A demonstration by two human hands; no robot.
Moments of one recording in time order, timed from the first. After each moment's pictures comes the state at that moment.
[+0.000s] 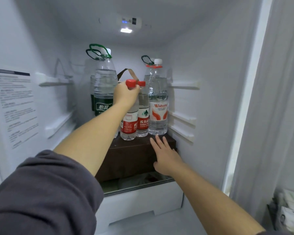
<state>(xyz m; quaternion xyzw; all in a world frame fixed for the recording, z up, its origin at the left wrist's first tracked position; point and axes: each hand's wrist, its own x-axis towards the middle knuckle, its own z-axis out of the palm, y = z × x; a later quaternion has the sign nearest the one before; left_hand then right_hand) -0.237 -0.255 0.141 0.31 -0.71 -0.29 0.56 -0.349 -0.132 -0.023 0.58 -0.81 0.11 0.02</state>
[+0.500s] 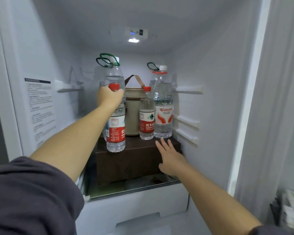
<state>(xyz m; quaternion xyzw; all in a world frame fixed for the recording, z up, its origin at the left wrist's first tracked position) -0.168 -0.252 0.150 0.39 -0.65 -0.30 0.58 -0.344 -0.131 -0.018 0.57 -0.82 0.10 0.00</state>
